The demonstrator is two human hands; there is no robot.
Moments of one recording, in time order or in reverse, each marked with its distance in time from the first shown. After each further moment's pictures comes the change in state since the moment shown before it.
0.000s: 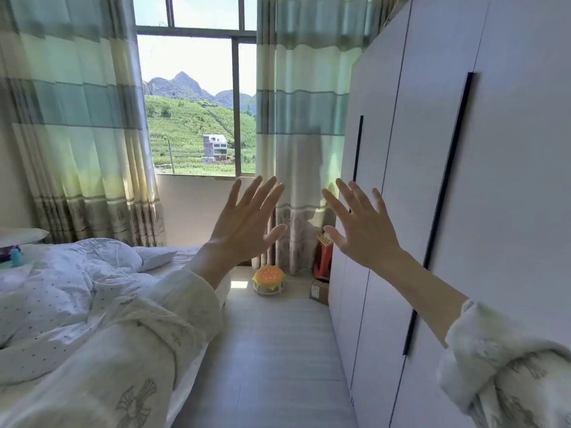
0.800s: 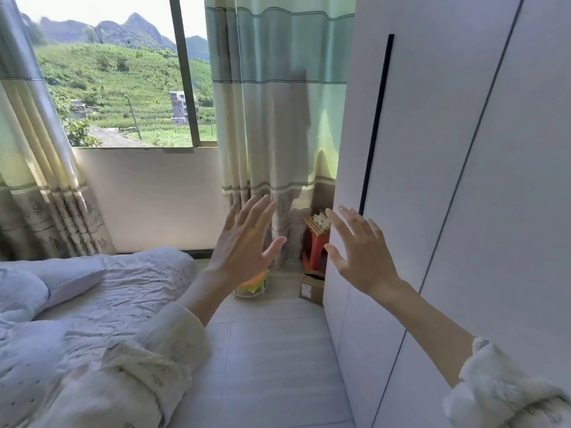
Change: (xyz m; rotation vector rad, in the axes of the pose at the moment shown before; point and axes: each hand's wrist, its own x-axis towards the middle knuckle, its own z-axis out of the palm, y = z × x) left_hand 0.285 -0.089 0.441 -0.329 -0.054 -0.029; right_hand 0.125 0.140 0.457 0.256 -0.283 0.277
